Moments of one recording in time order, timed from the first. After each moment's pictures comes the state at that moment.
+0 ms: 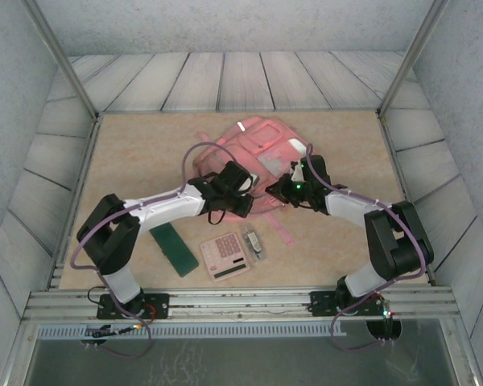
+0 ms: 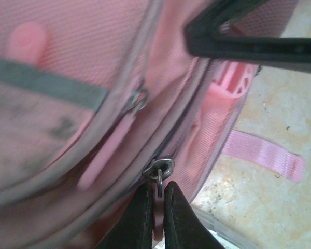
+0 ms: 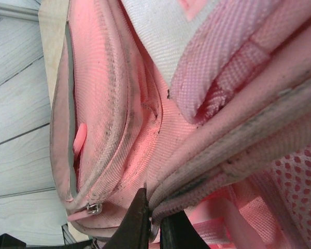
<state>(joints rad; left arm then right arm) -0.87 1.70 1.14 -0.39 0.11 -0.35 0.32 1.52 0.75 0.02 -0.46 0.87</state>
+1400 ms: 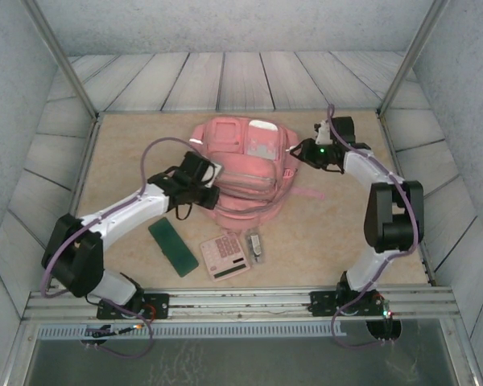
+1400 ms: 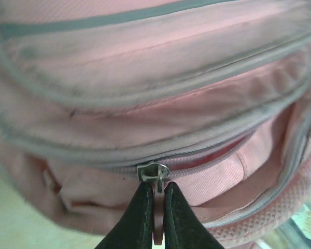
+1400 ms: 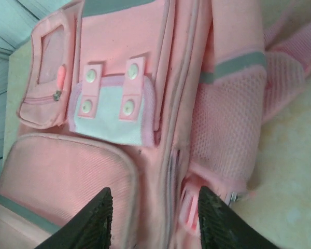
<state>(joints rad) -0.69 1.50 1.05 -0.50 0.15 -0.23 0.07 1.70 1.20 -0.36 -0.46 0.43</state>
